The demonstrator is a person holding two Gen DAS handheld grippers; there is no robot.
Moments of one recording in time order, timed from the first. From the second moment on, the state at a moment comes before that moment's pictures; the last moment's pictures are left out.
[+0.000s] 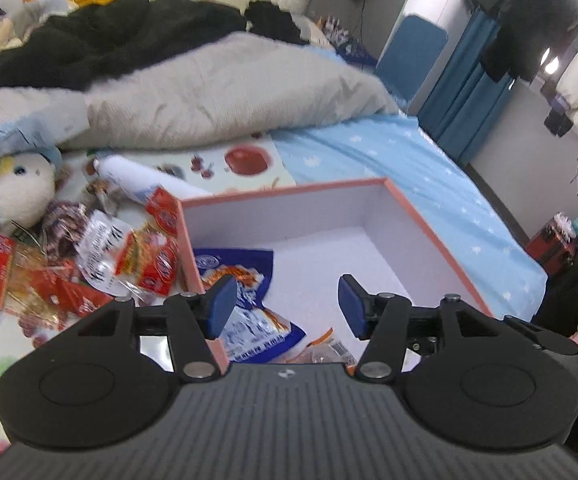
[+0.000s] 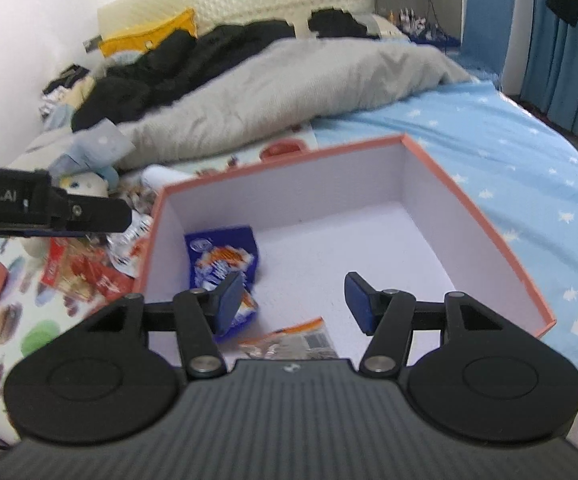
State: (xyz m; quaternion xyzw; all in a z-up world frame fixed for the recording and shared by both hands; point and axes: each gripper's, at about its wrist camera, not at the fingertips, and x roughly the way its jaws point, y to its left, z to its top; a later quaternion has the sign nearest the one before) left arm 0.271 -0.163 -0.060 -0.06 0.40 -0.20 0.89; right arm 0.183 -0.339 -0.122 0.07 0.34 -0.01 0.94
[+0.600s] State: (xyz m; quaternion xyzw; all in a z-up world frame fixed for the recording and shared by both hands) left arm 0.204 -0.102 0.009 -0.05 0.30 -0.19 0.93; right arm 0.144 -0.294 -0.054 0.06 0.25 0.03 0.97
